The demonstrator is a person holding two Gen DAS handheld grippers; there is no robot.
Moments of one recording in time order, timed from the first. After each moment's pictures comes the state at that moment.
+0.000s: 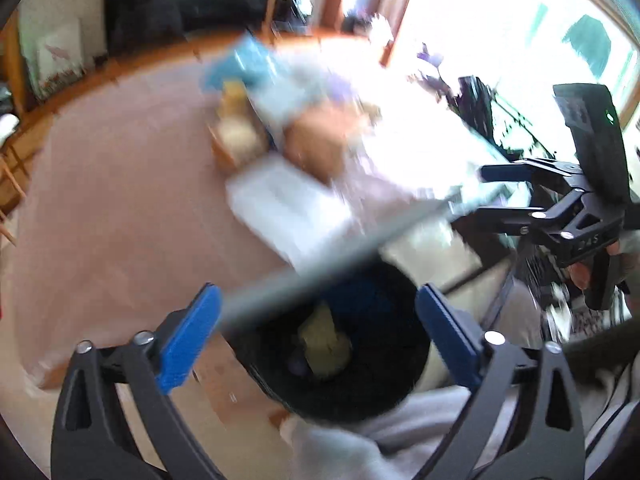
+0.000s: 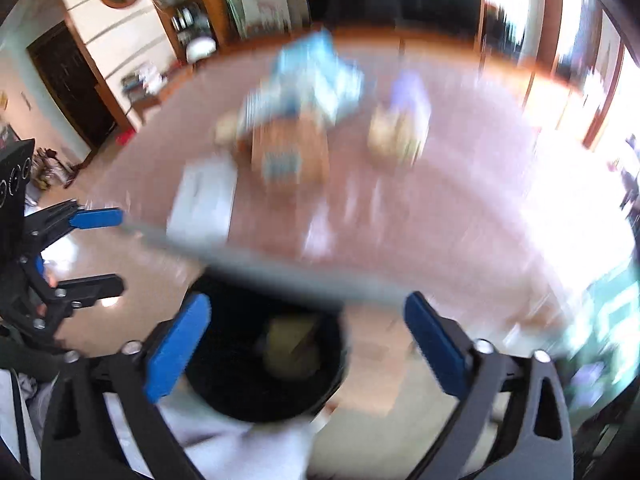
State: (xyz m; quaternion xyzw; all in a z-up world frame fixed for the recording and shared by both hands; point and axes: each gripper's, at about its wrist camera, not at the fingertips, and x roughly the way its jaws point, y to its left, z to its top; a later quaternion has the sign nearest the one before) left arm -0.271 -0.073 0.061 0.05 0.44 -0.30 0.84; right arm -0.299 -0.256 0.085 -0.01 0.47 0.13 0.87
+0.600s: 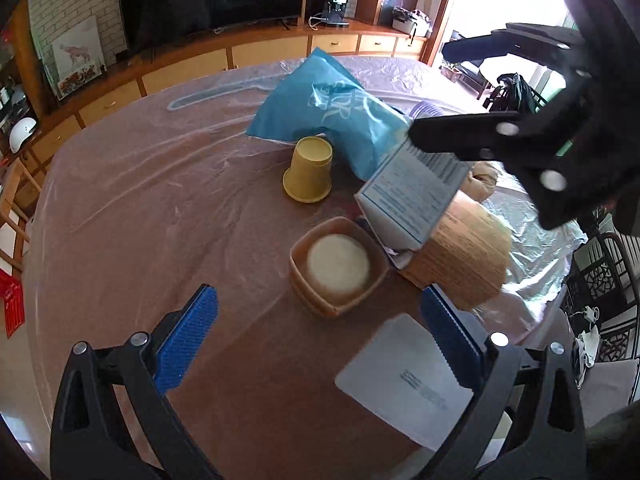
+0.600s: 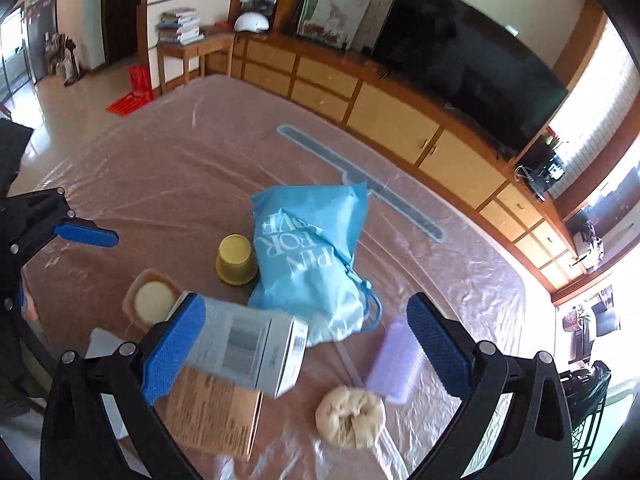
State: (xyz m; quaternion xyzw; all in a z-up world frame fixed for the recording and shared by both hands) left arm -0.129 -0.098 0.032 0.09 0.48 -0.25 0.84; right arm -0.097 -0.176 0.113 -0.22 0.45 0.18 0.85
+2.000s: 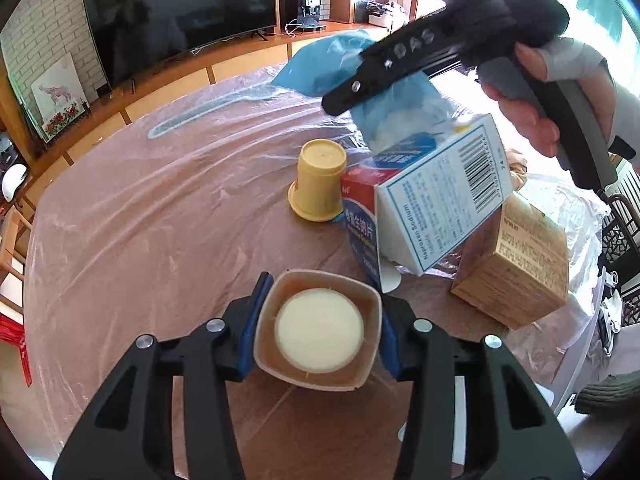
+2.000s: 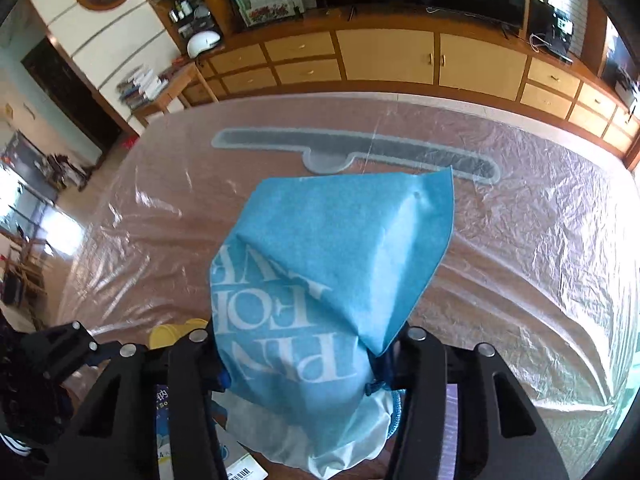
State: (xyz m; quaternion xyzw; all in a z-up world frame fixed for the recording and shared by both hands) left arm -0.114 -0.105 0.022 0.15 0.44 -0.27 0.84; right arm 0.012 -0.242 0.051 0.04 0.53 0.19 0.82
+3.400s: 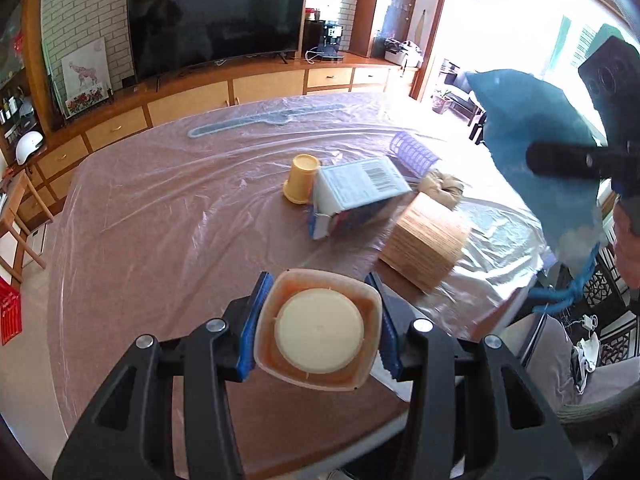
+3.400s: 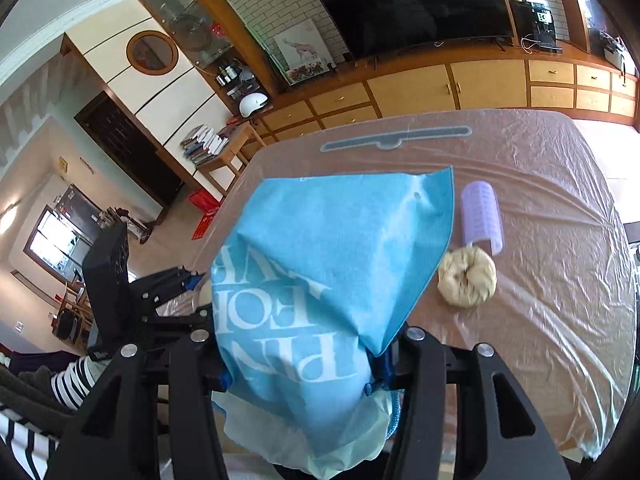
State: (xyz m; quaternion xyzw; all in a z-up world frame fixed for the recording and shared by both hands) left arm -0.178 -0.069 0.071 0.07 0.42 -0.27 0.86; right arm -0.193 -0.284 0.122 0.15 0.44 0.26 0.85
